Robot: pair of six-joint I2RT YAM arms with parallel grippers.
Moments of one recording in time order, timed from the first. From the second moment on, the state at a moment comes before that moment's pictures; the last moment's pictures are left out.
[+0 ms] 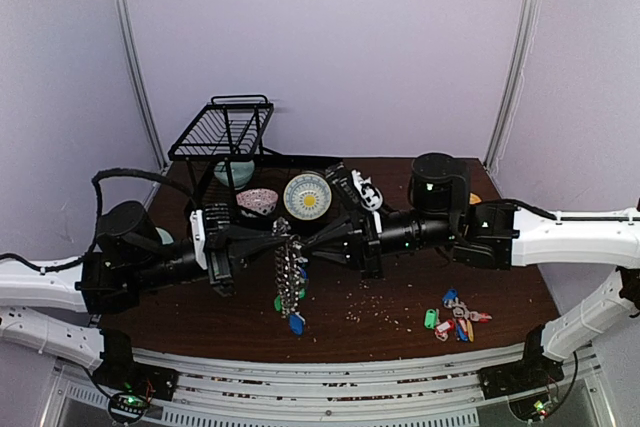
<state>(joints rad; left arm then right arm) -1.18 0.91 0.61 0.42 0.13 0.33 1.07 1.36 1.02 0.17 -0.54 0.13</state>
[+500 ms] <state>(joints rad) -1.18 0.89 0.54 0.51 0.21 0.23 1.14 1.47 1.25 -0.17 -0.53 -0.06</state>
